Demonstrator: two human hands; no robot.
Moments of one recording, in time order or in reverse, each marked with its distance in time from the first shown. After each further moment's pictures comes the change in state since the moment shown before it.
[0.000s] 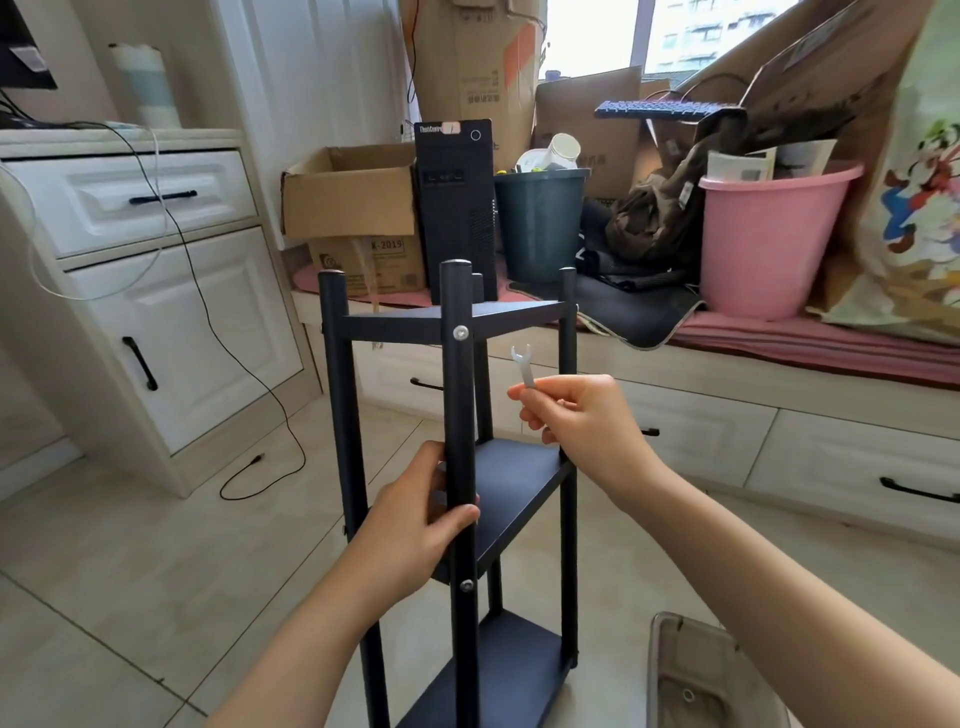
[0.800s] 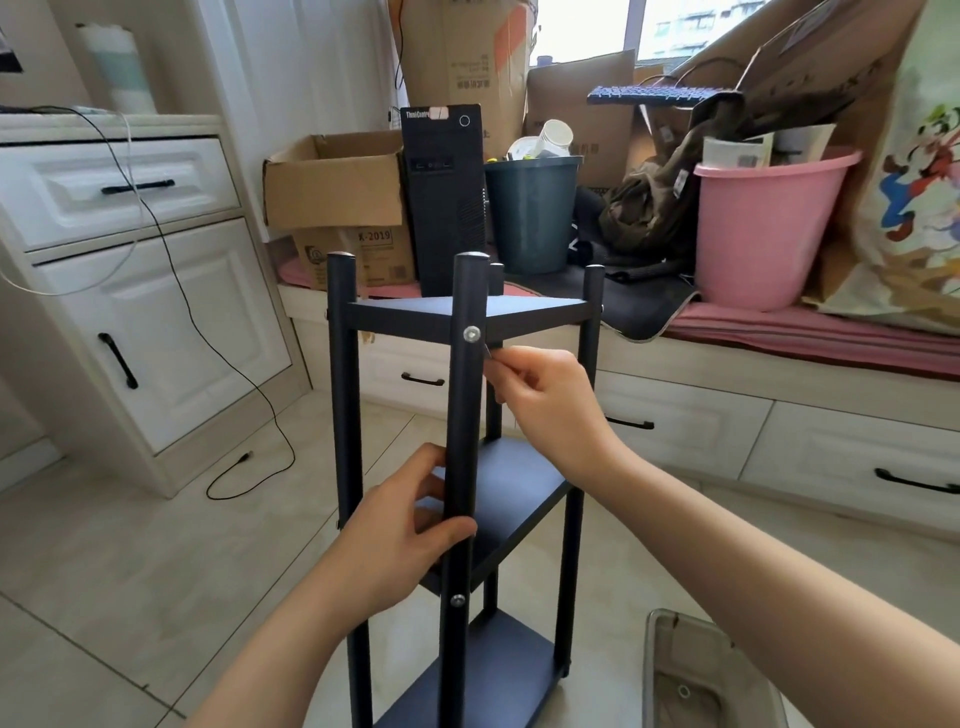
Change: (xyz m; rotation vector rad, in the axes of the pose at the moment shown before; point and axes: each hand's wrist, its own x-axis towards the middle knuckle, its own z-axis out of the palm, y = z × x) left_hand 0.009 -0.014 -0.001 -0.095 -0.111 0.031; right_hand 0.020 -0.004 0.018 -0.054 0.009 -0.262
